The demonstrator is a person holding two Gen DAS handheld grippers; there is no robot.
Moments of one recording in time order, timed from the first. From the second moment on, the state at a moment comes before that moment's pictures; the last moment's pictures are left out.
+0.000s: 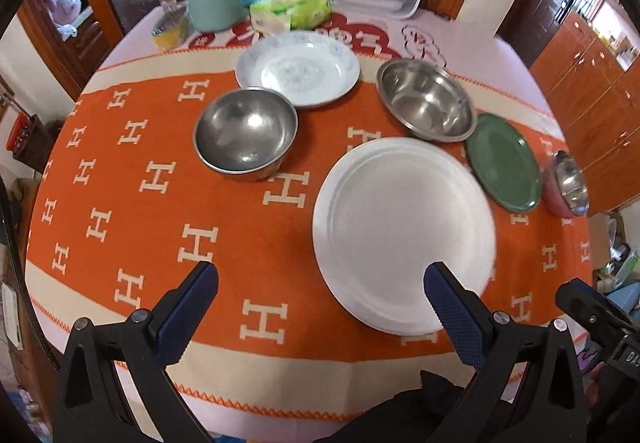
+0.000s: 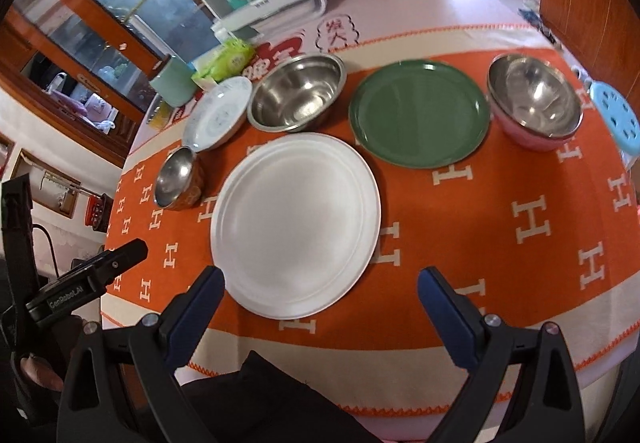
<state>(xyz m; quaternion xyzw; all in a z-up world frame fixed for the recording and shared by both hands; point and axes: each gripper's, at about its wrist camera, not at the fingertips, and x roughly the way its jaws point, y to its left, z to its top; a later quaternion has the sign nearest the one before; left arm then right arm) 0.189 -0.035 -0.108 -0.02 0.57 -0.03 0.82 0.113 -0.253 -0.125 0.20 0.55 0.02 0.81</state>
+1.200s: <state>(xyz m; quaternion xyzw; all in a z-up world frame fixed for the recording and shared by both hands) 0.276 -0.039 -0.245 -0.10 0.68 -0.10 0.72 0.170 -0.269 -0.219 0.24 0.64 -0.05 0.73</state>
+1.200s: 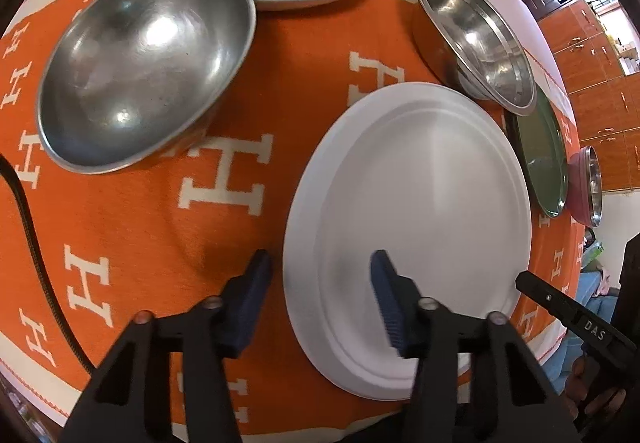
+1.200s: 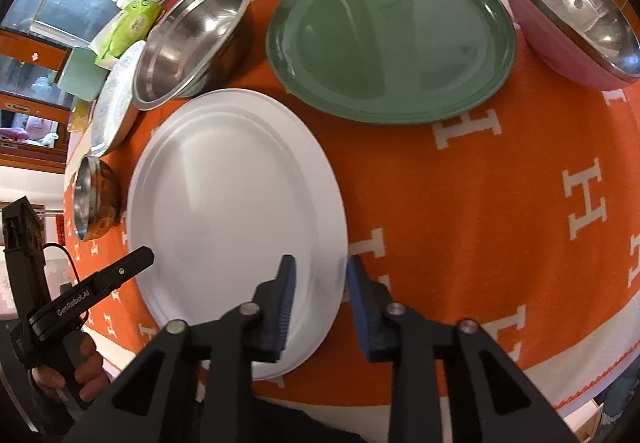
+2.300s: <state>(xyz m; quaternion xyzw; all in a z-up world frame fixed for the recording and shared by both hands) 0.211 -0.037 -0.173 -0.09 0.61 -0.08 0.78 0.126 -0.269 -0.170 0.23 0.59 -0.02 0.78</state>
